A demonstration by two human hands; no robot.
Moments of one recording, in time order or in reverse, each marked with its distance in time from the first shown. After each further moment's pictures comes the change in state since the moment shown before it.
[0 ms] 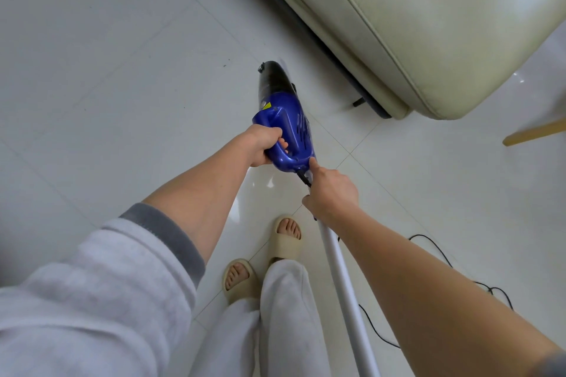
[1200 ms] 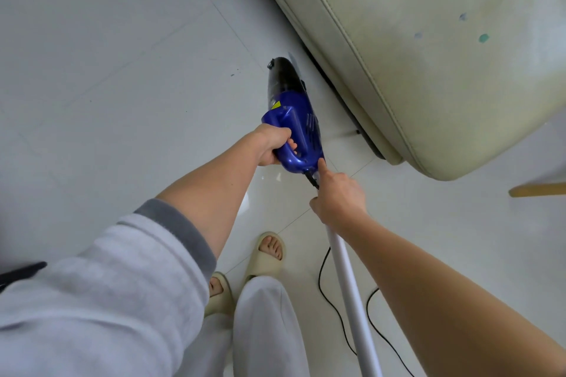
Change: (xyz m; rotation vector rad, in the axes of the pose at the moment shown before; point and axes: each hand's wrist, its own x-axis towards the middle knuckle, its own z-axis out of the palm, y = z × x) left_hand 0.027 0.070 0.044 -0.146 0.056 -0.026; right_hand 0.065 0.039 -0.069 -0.082 -0.025 -0.096
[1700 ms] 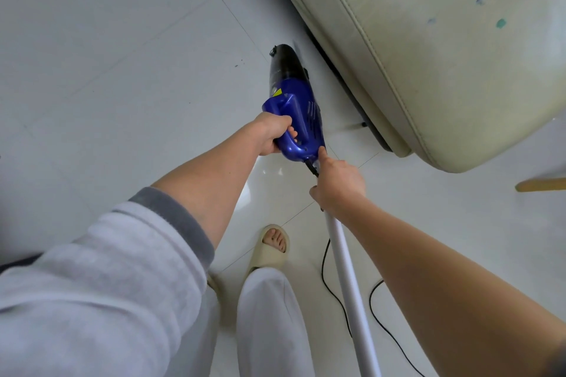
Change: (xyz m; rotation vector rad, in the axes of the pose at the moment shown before) left_hand 0.007 -0.001 -0.010 -0.020 0.027 0.041; right_hand 0.007 -0.011 -0.001 -0.020 -0.024 0.017
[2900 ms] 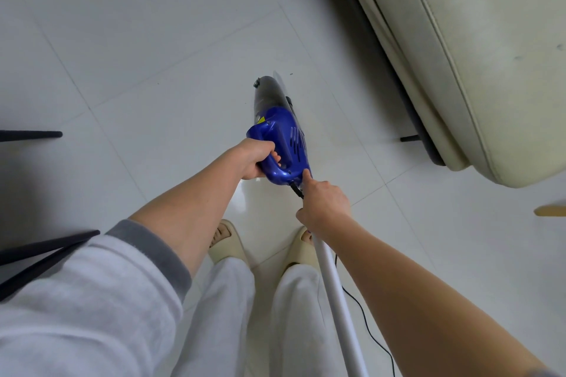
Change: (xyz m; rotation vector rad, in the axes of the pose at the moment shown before) left_hand -0.043 -0.055 -0.204 -0.091 0.005 -0.088; right_hand -0.075 -0.173 0.045 -0.099 -0.048 -0.153
